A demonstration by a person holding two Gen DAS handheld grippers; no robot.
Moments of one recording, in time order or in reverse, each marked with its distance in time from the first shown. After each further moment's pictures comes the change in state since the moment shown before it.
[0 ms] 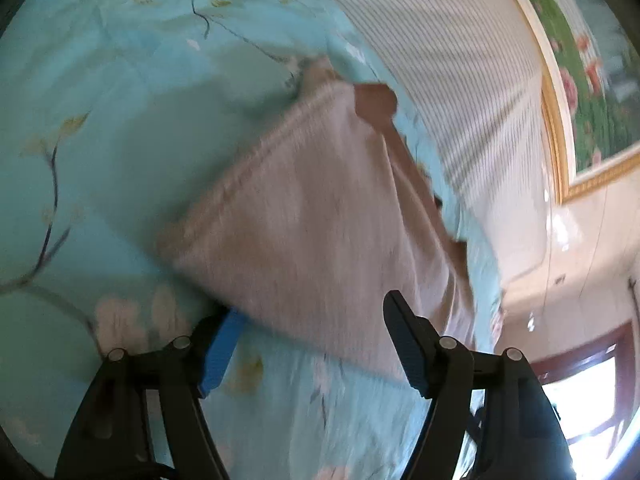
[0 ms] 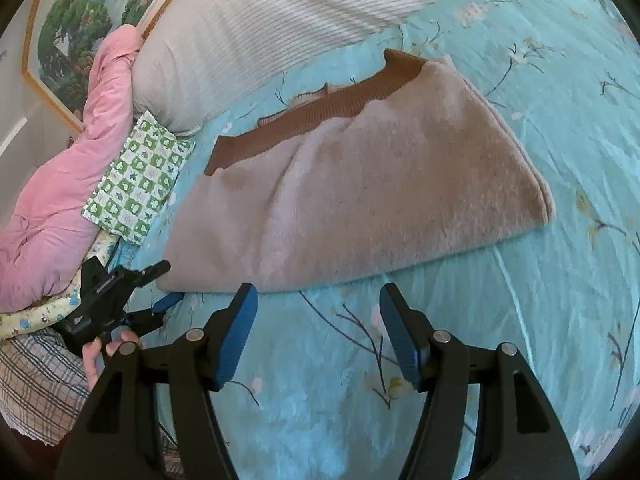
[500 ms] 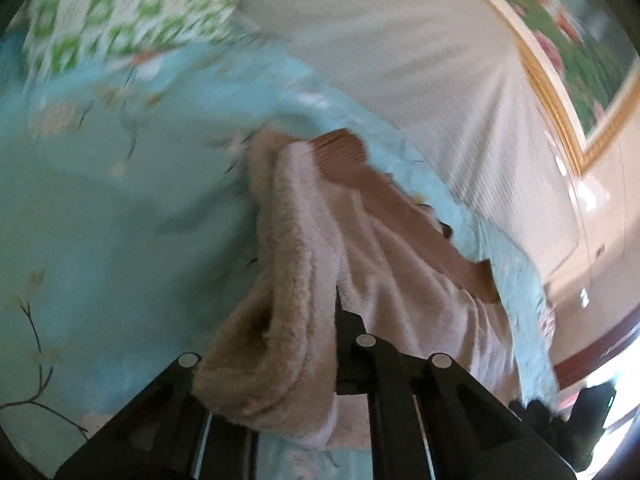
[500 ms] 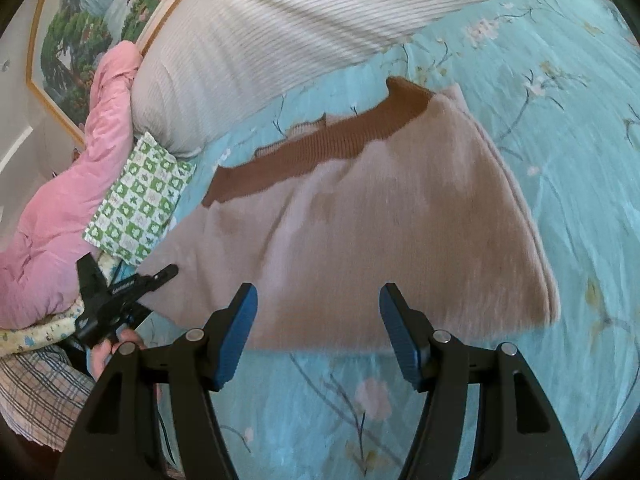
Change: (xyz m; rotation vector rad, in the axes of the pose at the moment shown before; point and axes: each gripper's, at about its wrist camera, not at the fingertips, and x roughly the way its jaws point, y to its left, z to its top) left arm 0.014 -0.072 0.019 0.274 -0.163 0.137; right arm 0.021 -0.019 0.044 0.014 -0.017 0.037
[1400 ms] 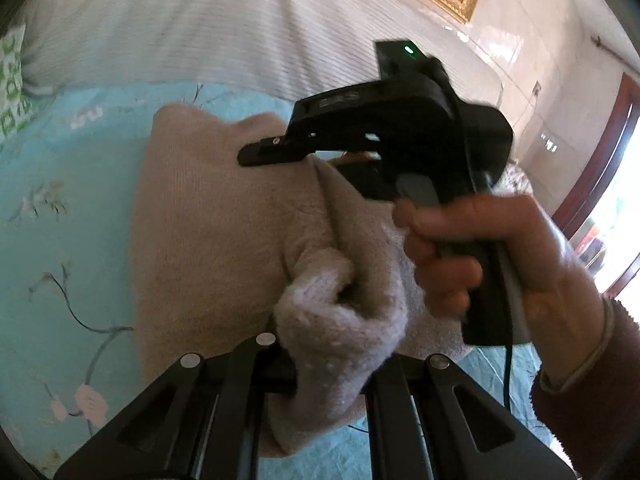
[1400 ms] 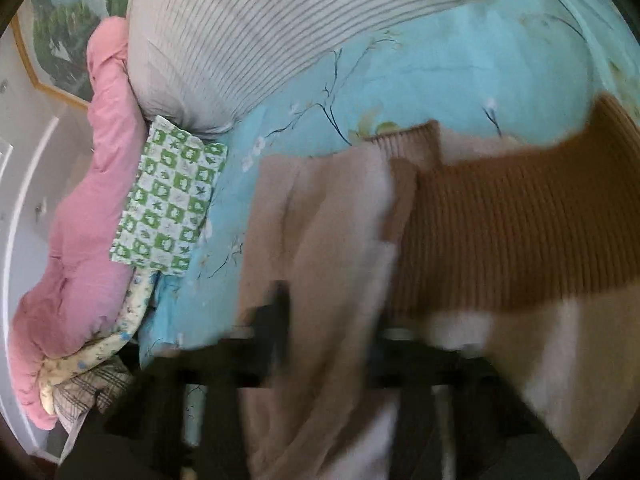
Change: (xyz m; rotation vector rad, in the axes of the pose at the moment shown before) left arm 0.052 -0.178 -0.070 0.513 0.131 -0.124; right arm 0.164 0.039 0.162 0.030 0.351 0.264
